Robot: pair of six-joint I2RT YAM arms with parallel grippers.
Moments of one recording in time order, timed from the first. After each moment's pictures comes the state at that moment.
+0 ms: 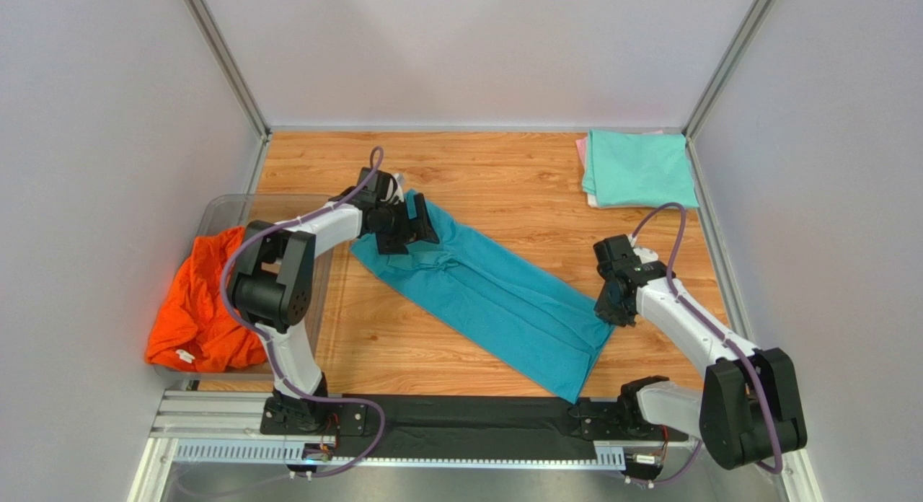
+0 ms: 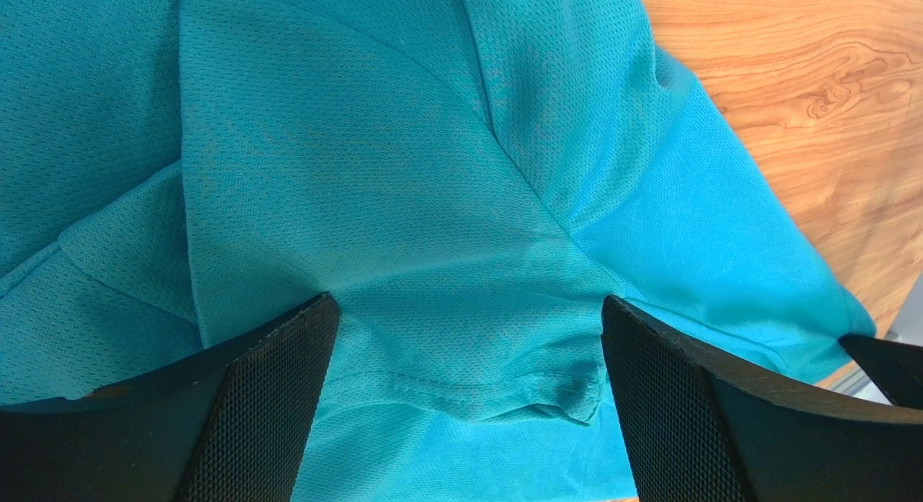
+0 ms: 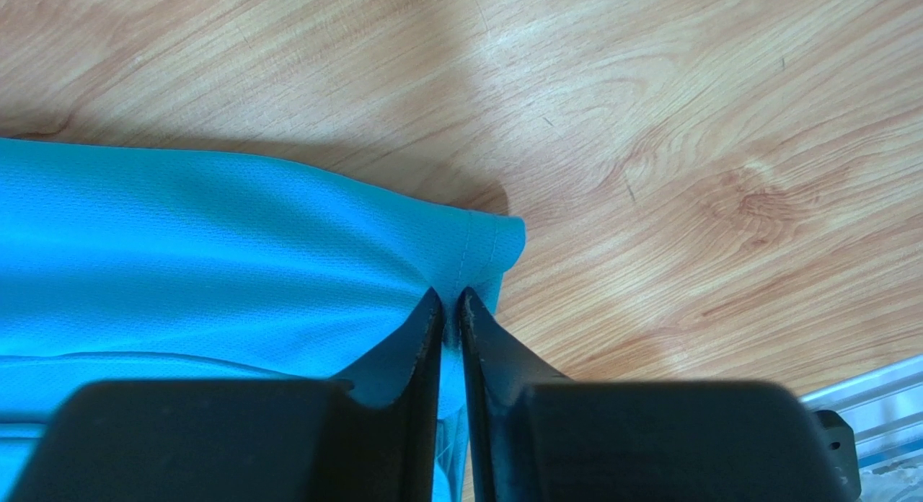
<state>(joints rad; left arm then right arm) -0.28 1.84 1.14 -0.29 0.36 -0.50 0.25 1.18 0.65 -0.76 0.29 0.68</state>
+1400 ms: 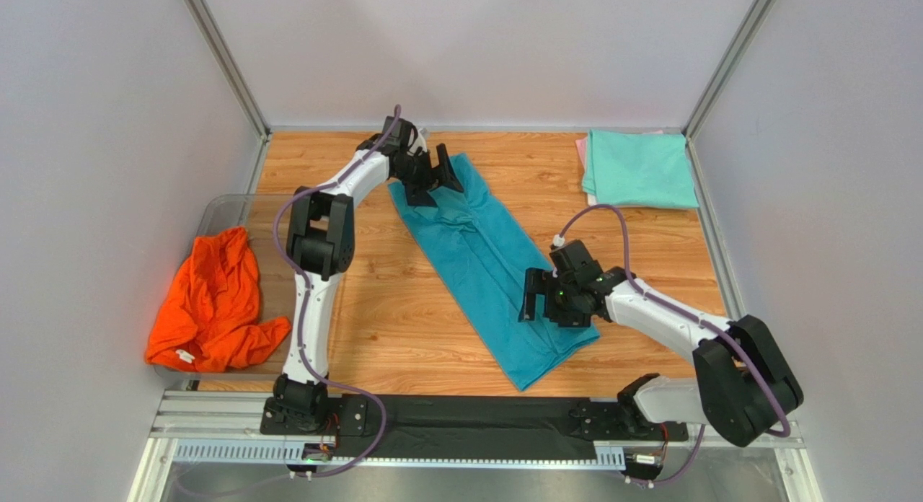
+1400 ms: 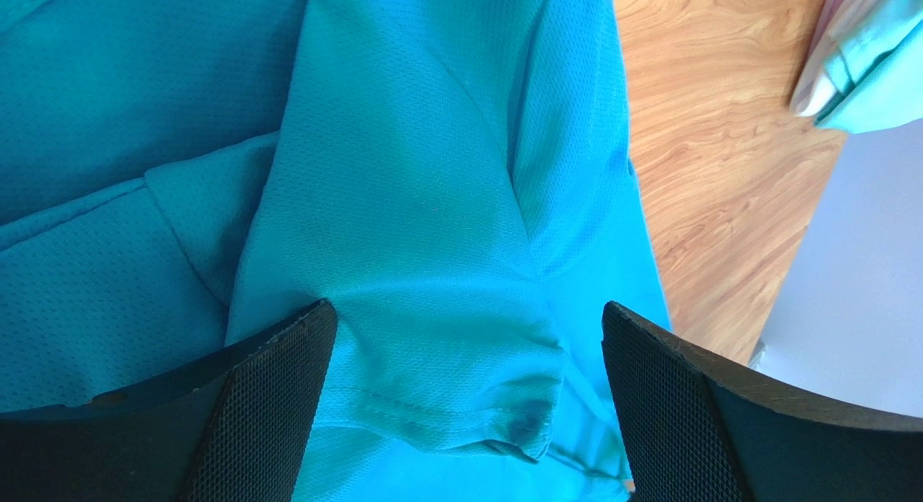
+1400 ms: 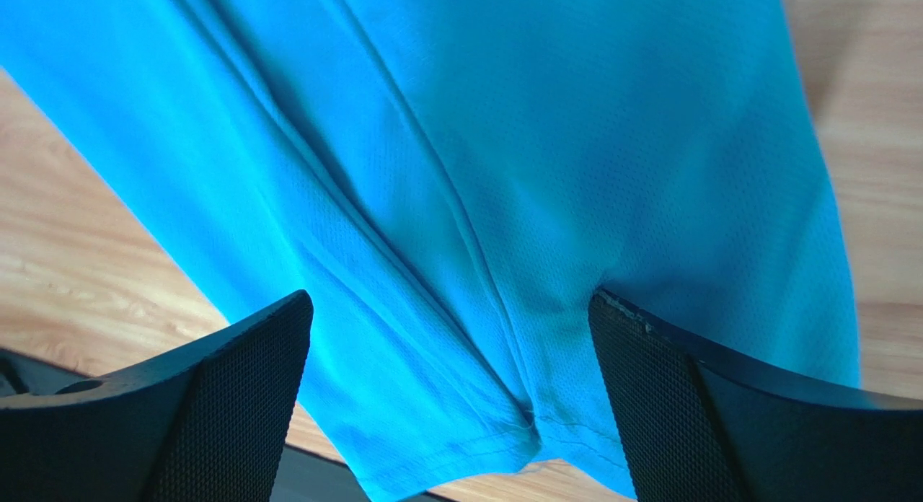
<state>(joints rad) -0.27 2.40 1.99 -0.57 0.55 -0.53 0.52 1.30 0.63 -0.45 -0.11 0.60</state>
